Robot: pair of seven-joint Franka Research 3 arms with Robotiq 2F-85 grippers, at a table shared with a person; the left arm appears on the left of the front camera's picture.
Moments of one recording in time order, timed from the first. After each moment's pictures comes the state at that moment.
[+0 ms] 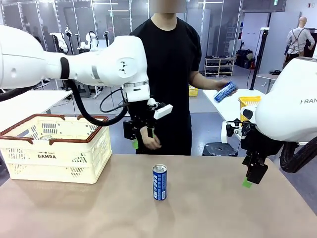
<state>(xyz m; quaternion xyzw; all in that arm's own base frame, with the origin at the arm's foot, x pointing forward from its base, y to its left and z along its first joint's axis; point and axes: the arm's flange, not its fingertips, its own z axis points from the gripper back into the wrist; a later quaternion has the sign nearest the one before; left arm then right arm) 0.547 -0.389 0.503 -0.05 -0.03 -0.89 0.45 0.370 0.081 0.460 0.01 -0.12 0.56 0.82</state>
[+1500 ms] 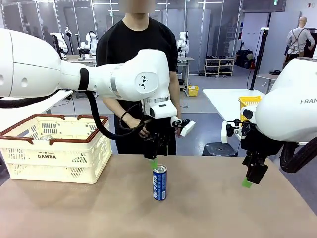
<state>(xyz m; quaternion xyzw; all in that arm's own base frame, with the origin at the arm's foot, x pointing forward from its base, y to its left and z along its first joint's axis) 0.484 -0.451 0.471 -0.06 0.00 -0.85 0.53 0.370 0.081 0.460 0.01 -0.12 0.56 0.82</state>
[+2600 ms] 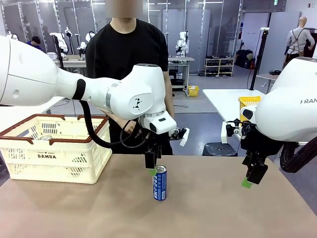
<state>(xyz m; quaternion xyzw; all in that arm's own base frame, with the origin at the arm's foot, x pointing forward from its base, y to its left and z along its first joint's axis) 0.487 -0.435 0.434 0.00 -0.04 -0.78 0.62 0.370 0.081 0.460 0.01 -0.12 0.56 0.82</state>
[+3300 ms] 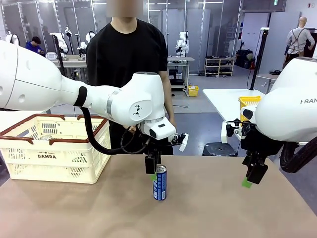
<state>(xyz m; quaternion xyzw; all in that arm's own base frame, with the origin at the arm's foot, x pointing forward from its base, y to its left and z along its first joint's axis) 0.491 -0.435 0.413 -0.02 -0.03 -0.78 0.62 0.370 0.081 0.460 0.01 -0.12 0.56 0.82</state>
